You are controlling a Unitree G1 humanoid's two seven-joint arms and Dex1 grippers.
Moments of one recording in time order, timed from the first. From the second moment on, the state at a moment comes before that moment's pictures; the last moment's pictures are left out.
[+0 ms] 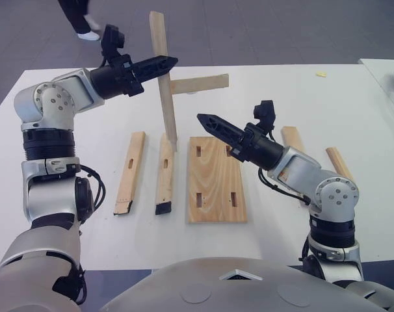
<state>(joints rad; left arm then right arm) -0.77 0.57 0.14 0.30 -0.80 0.98 -0.98 -0.19 -0.22 0.00 -0.42 1.49 0.90 -0.03</state>
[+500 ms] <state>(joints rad) -0.59 0.49 0.07 0.24 -0.66 0.68 -1.03 -0.22 -0.31 -0.02 -0.40 1.57 0.93 0.01</state>
